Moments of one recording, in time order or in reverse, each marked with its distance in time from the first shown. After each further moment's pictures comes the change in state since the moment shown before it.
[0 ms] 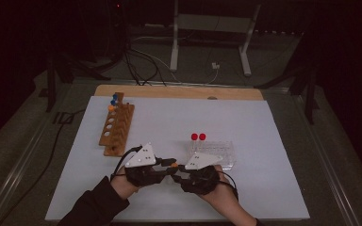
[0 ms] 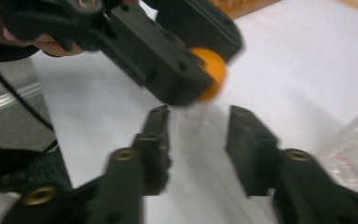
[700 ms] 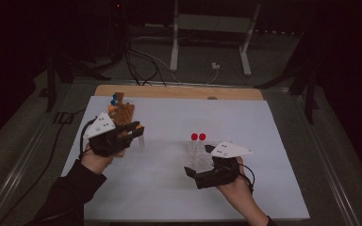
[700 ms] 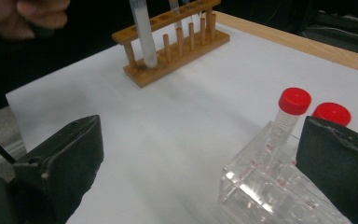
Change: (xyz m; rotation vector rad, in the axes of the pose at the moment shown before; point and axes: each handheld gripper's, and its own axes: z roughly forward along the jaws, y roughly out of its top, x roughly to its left) left arm 0.071 0.015 -0.075 -0.145 0.329 -0.095; right arm -0.031 0.000 -0.042 -0.177 -0.087 0.123
